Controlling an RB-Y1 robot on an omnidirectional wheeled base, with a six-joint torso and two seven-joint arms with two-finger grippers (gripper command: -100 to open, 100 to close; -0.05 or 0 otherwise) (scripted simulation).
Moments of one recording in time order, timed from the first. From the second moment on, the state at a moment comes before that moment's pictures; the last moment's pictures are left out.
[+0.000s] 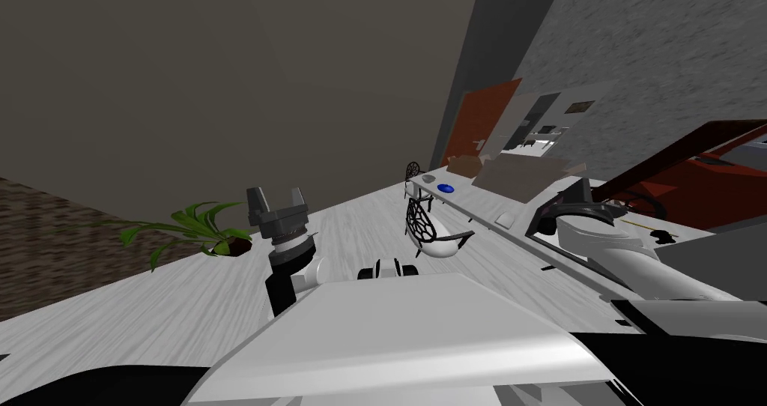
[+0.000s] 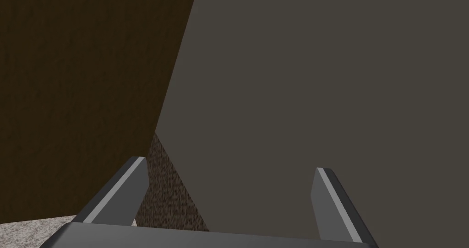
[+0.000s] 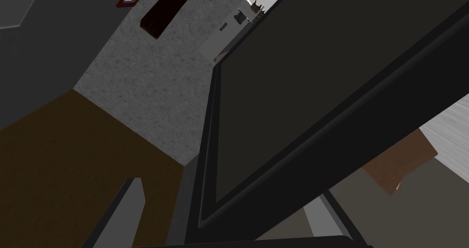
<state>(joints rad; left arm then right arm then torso) 0.47 -0.05 0.05 -2.38 0.07 -0.60 0.08 -0.01 -1.17 -0.06 -0.83 0.88 0.47 0.21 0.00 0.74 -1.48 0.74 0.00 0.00</state>
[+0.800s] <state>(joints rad) 0.47 -0.05 0.05 -2.38 0.07 -0.60 0.08 -0.22 -1.16 0.00 -0.61 0.94 0.37 0.20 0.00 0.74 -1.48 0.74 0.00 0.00</state>
